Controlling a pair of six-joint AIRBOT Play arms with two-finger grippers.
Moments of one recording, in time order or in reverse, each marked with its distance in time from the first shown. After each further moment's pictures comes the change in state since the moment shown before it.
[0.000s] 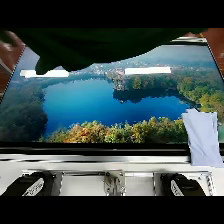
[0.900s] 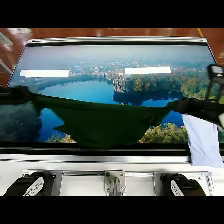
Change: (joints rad) left arm 0.069 0.011 -0.810 0.150 -0.111 -0.077; right arm 0.000 -0.066 -0.610 -0.173 0.240 0.171
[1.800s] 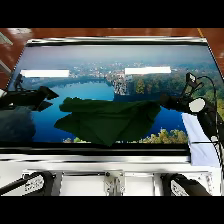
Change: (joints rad) left arm 0.172 -0.331 -0.116 -0.367 0.103 0.021; right arm 0.000 -0.330 -0.075 0.277 -0.303 0.037
